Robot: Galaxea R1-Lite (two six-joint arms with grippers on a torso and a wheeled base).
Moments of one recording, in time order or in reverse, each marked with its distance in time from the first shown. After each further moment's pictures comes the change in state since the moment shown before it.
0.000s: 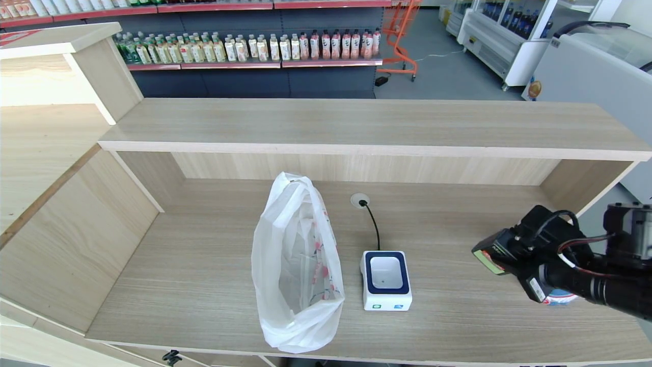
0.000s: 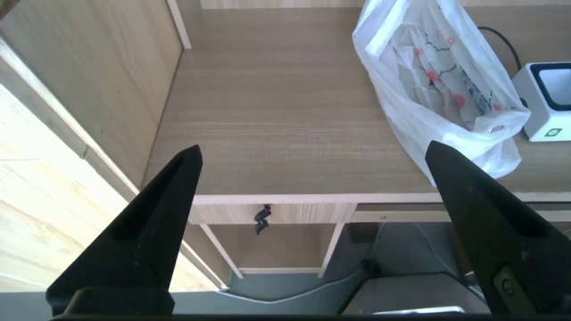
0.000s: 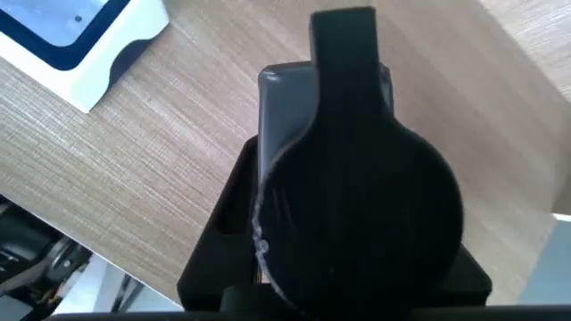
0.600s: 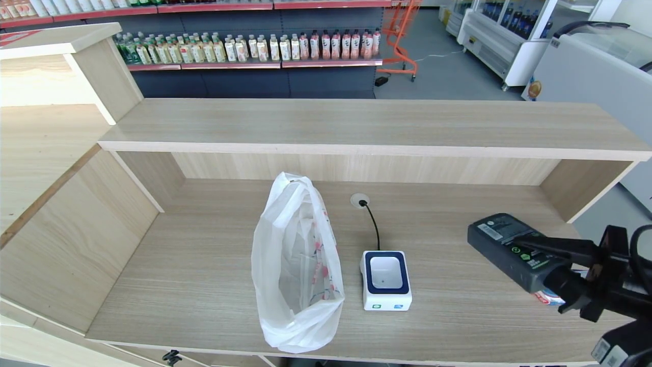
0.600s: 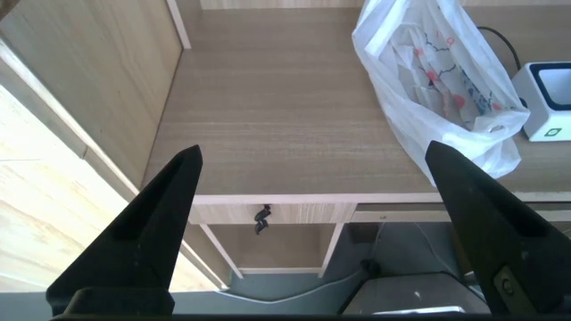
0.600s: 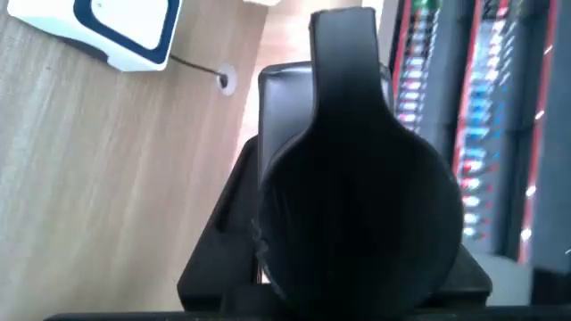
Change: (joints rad) left arm 0.000 0.000 0.000 0.000 0.000 0.000; right arm -0.099 -0.265 0.065 0.025 0.714 -1.371
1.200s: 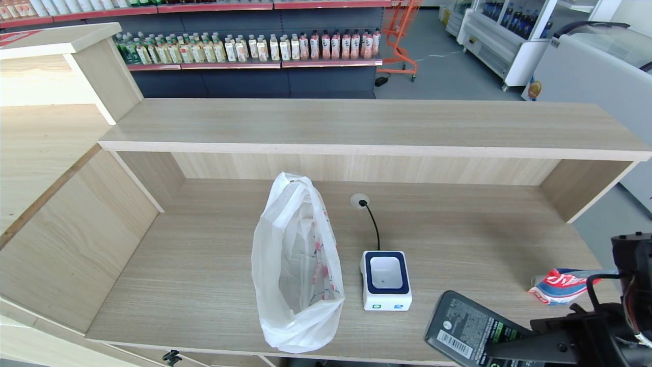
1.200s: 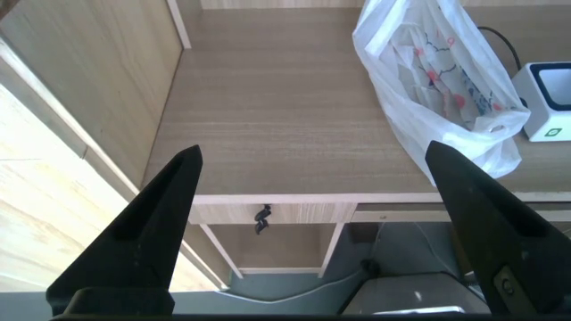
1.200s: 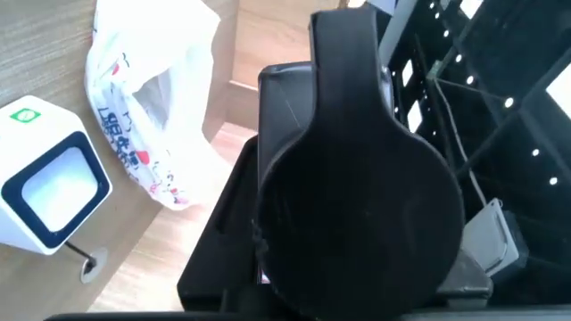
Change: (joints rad) left arm 0.000 0.000 0.000 0.000 0.000 0.000; right arm 0.218 0.128 0.000 0.279 0.333 -0.755
